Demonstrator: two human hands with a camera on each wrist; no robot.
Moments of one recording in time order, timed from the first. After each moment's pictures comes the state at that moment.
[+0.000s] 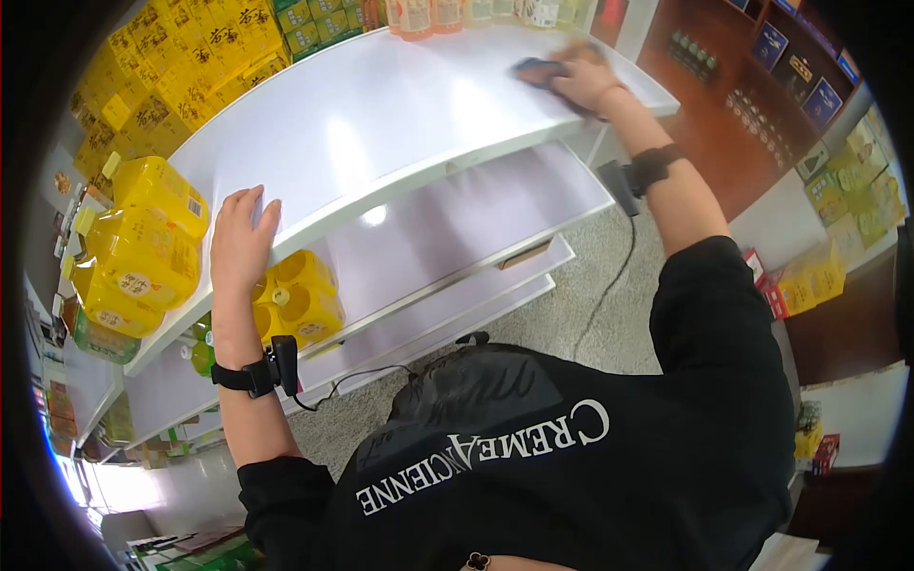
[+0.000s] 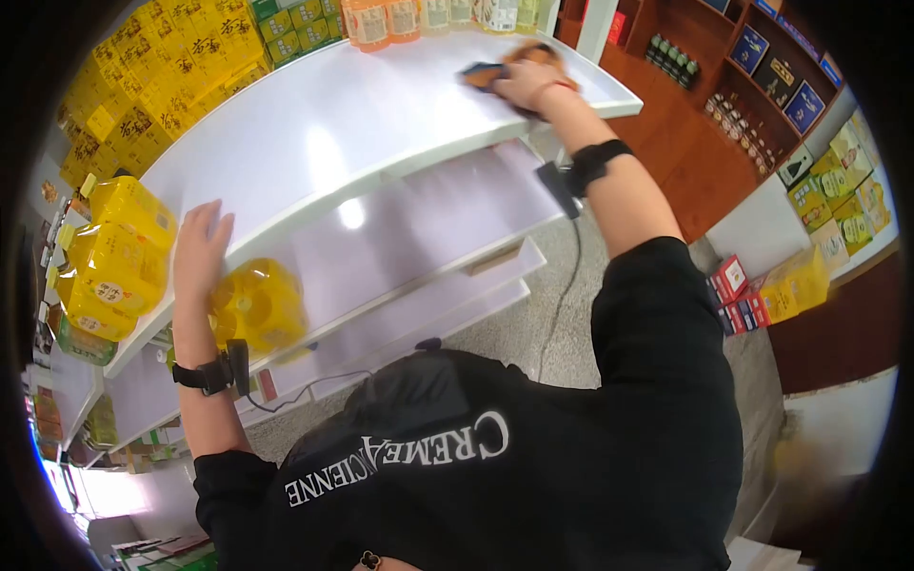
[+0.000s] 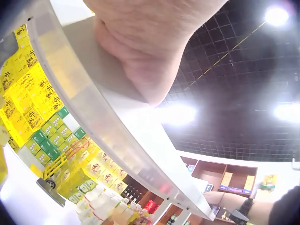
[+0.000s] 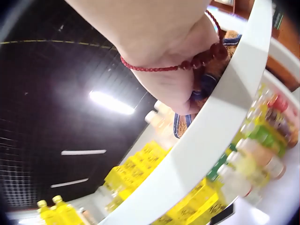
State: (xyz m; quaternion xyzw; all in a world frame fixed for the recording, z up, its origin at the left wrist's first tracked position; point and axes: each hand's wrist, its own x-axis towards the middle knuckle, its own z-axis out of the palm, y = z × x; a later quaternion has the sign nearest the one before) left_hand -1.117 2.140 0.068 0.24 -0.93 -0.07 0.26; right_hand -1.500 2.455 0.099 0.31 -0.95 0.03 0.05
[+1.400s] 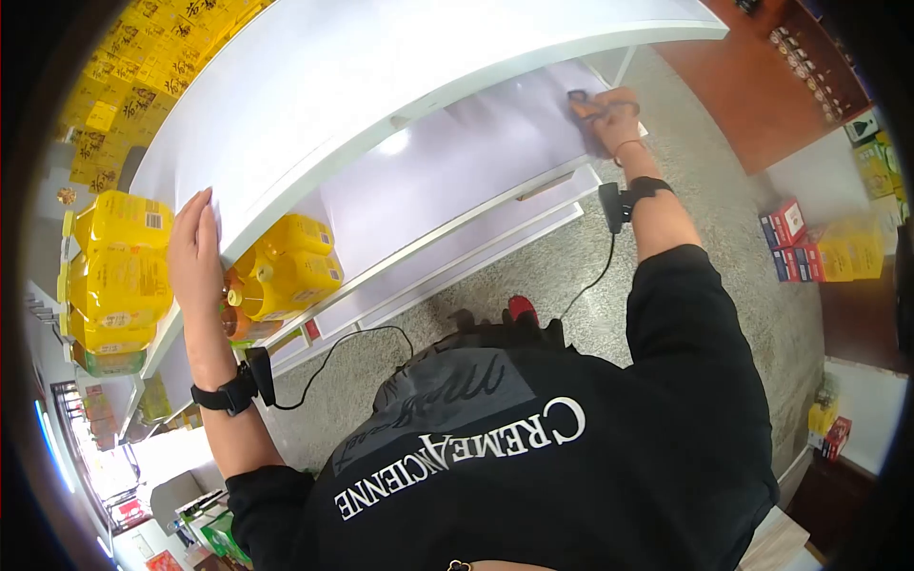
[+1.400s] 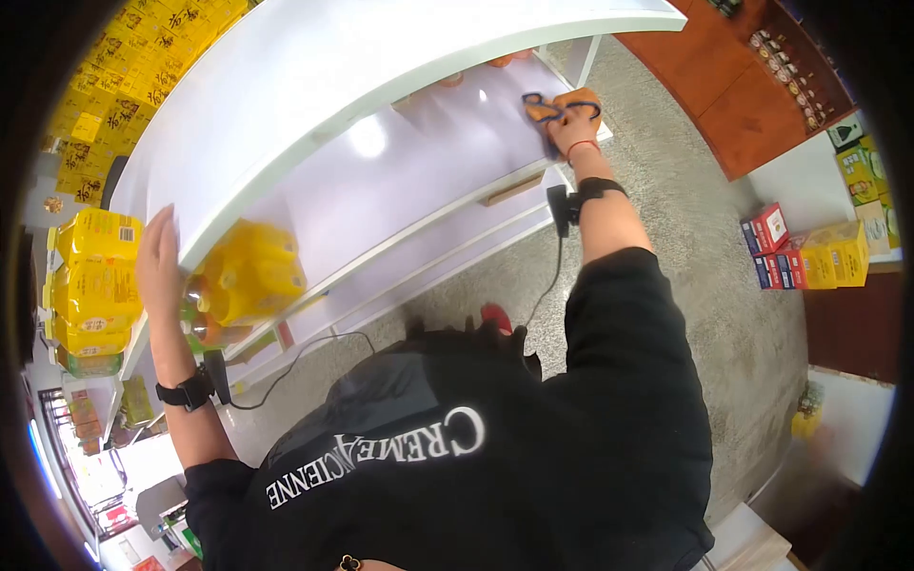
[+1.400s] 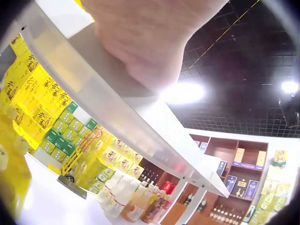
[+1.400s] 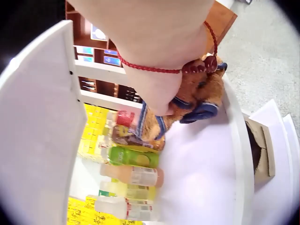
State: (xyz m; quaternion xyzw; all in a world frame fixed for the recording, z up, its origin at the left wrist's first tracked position) left_hand -1.115 2.141 0.065 0.24 -0.94 -0.06 0.25; right_hand -1.584 2.548 -0.251 0.20 -0.94 0.26 0.05
